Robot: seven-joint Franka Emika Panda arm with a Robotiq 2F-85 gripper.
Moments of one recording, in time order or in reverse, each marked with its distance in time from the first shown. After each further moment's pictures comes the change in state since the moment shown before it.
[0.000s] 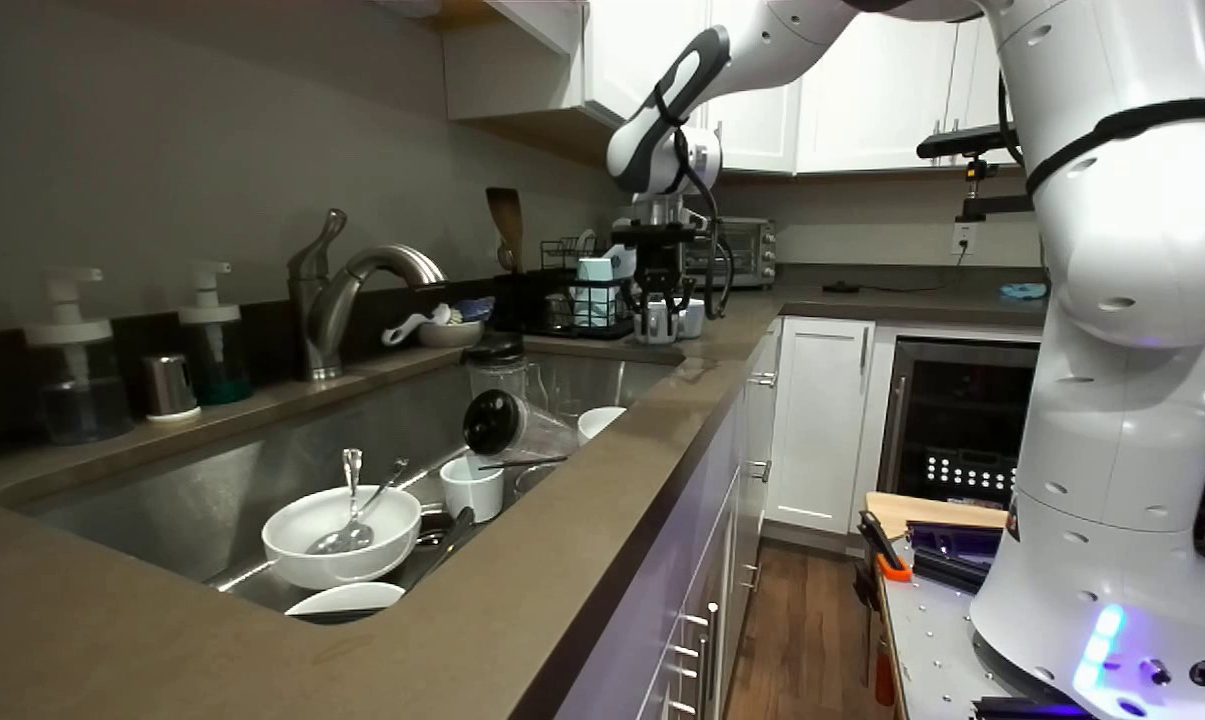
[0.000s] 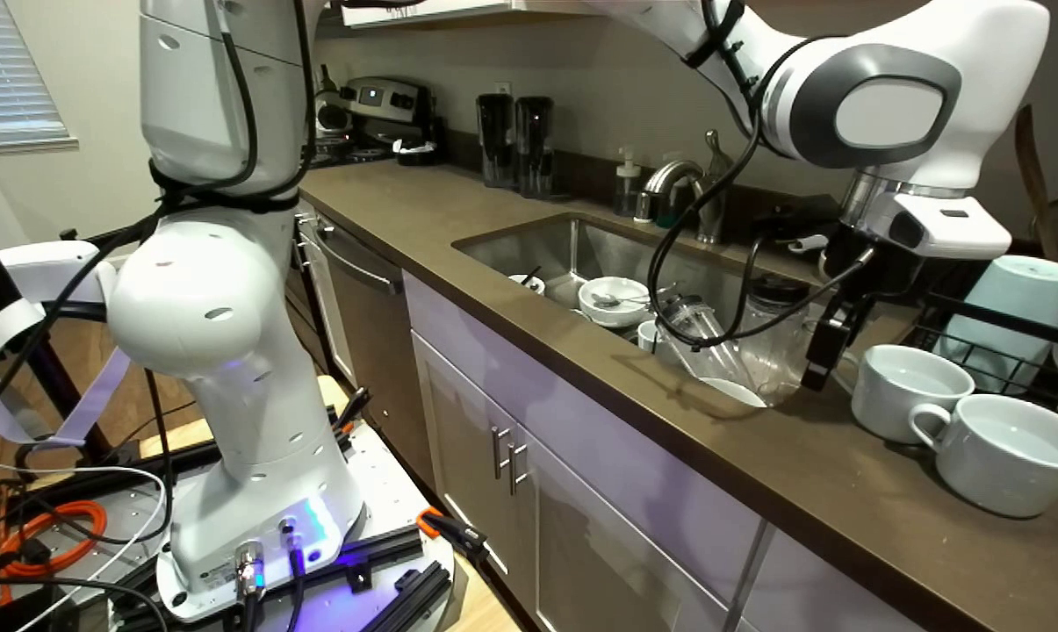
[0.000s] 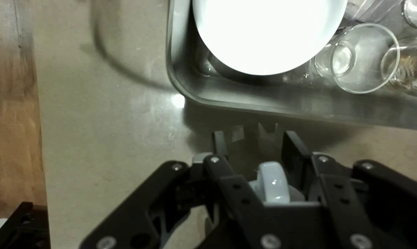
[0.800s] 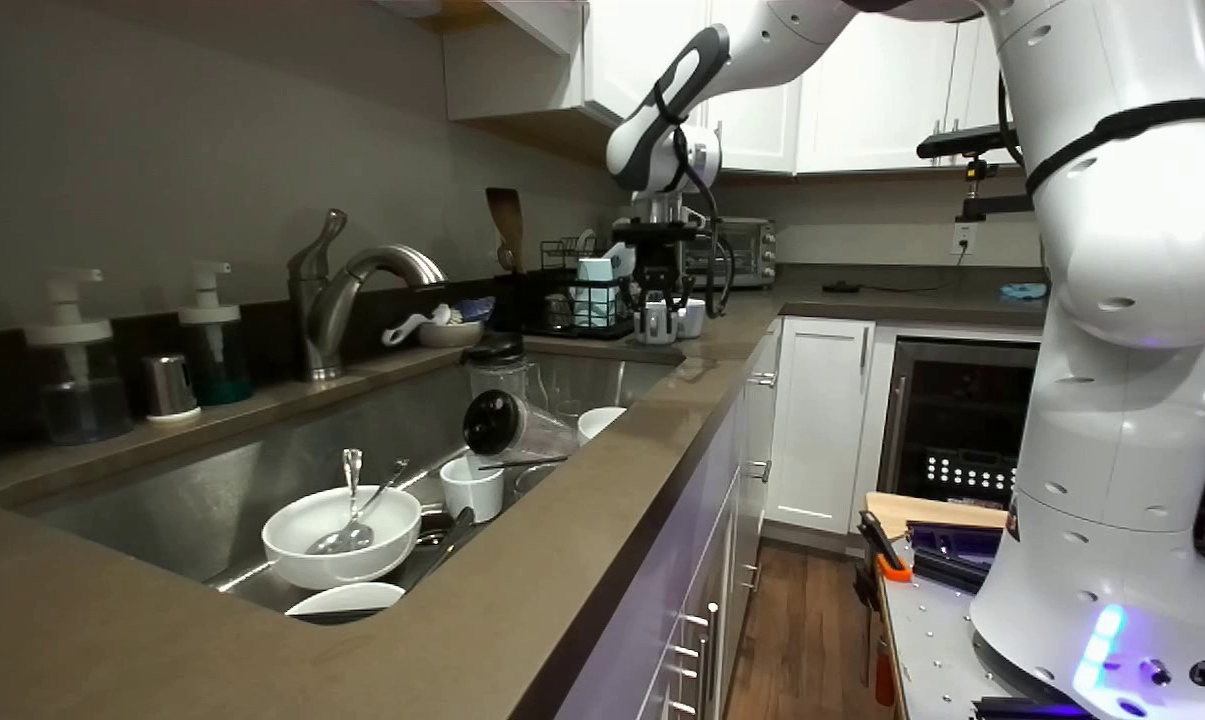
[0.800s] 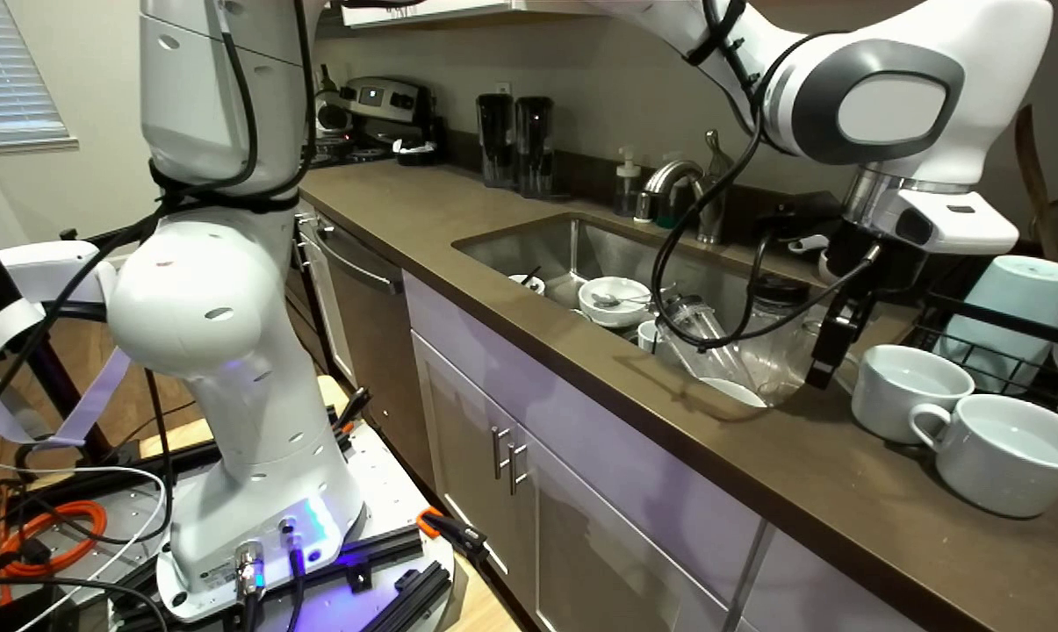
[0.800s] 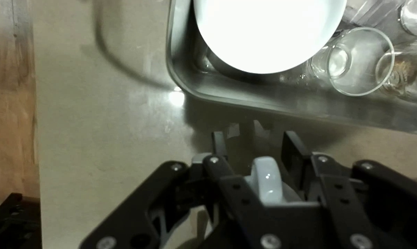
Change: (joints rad) arm 0.000 0.000 0.000 0.008 0.000 0.000 -0.046
